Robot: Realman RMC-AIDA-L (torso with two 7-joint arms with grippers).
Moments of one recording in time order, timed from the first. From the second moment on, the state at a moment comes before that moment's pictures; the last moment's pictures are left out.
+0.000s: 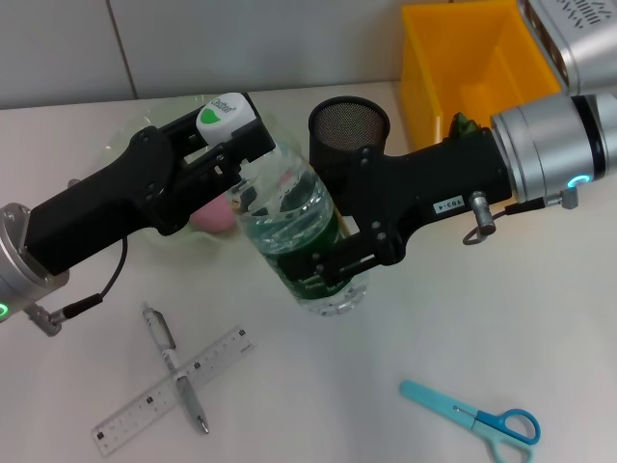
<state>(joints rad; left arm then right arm) -0.63 -2.06 0.67 0.22 1.55 1.86 -1.18 0.64 2.07 -1.08 -1.02 -1.85 -1.67 1.67</state>
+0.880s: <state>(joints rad) -0.63 -2.06 0.66 0.24 1.55 1.86 -1.19 0.64 2.08 -1.09 -1.01 -1.85 -1.66 1.67</state>
